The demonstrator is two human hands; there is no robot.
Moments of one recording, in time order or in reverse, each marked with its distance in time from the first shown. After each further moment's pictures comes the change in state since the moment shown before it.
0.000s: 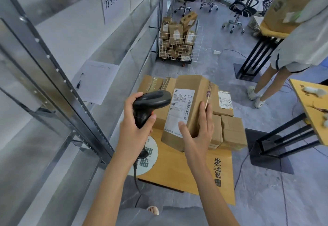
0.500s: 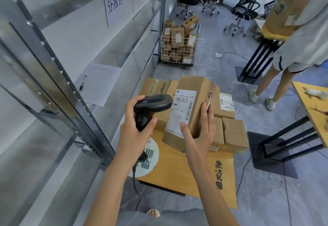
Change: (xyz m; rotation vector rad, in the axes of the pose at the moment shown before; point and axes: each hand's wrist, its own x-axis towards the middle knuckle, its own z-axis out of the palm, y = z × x) left_hand -0.004 0.001 -0.002 0.051 0.002 0.021; right_hand 0.002 -0.002 0.000 0.011 0.020 0.000
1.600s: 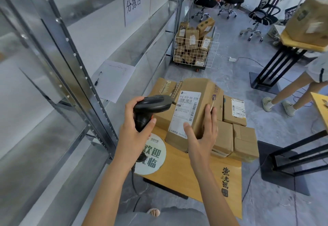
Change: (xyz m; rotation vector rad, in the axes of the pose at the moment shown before) left_hand -0.008 -0.009 -0.025 0.041 0.101 -0.030; right_hand -0.001 -0.011 0.013 0.029 -0.082 0.014
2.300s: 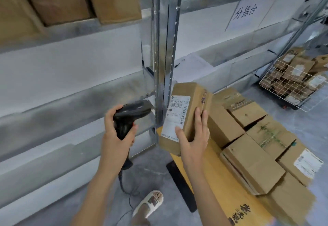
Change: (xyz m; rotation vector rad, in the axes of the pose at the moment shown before) left_hand -0.184 0.039 -0.020 0.196 0.816 -0.194; right_hand -0.064 -0.016 -0.001 0.100 -0.718 -0.199
